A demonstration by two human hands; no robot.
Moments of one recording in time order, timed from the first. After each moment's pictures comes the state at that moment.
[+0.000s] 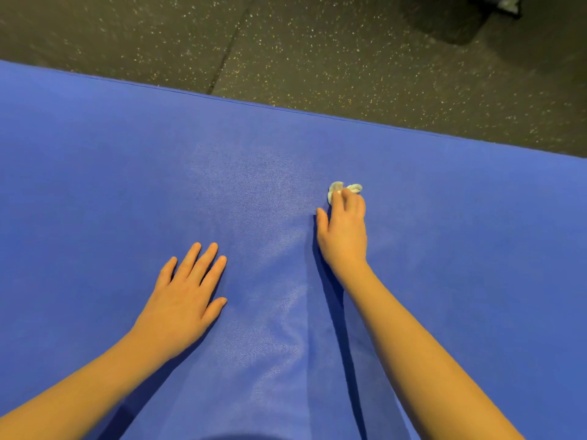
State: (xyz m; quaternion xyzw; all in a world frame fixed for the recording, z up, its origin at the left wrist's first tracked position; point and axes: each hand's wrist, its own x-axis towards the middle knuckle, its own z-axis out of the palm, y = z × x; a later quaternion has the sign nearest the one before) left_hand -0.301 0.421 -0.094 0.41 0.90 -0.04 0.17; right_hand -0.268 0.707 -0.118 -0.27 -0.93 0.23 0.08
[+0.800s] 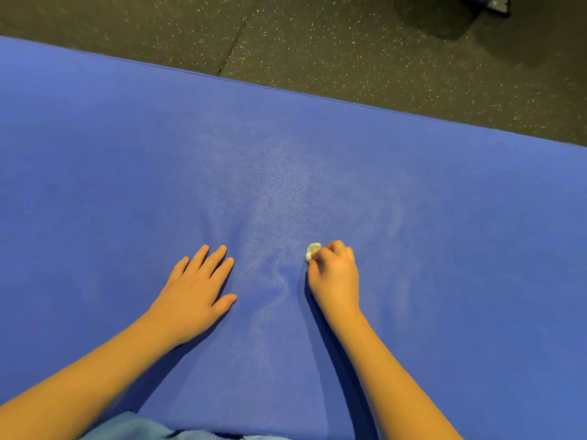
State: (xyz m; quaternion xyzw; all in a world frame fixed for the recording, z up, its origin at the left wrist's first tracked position) left_hand -0.222 0.416 -0.062 0.36 0.89 -0.04 0.29; right_hand -0.130 0.642 -0.101 -0.25 -0.92 0.28 0.12
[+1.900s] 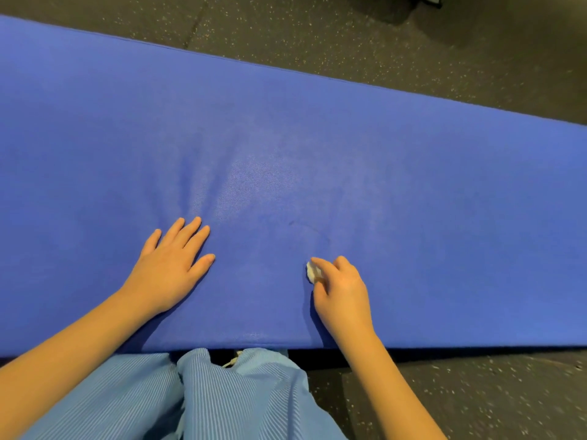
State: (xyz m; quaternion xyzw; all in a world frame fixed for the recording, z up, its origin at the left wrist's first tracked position) left_hand -0.183 0.388 -0.067 0.33 0.91 0.04 0.24; right_hand -0.001 0.602 -0.050 -0.28 -0.93 0.24 0.06
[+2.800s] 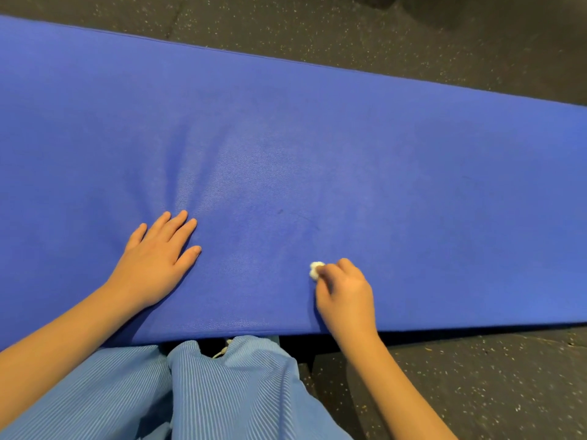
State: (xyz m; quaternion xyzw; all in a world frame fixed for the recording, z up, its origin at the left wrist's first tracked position) left_hand -0.181 0.384 -0.069 0.33 0.92 0.06 0.22; right_hand 0.033 0.606 -0.057 -0.30 -0.92 0.20 0.12
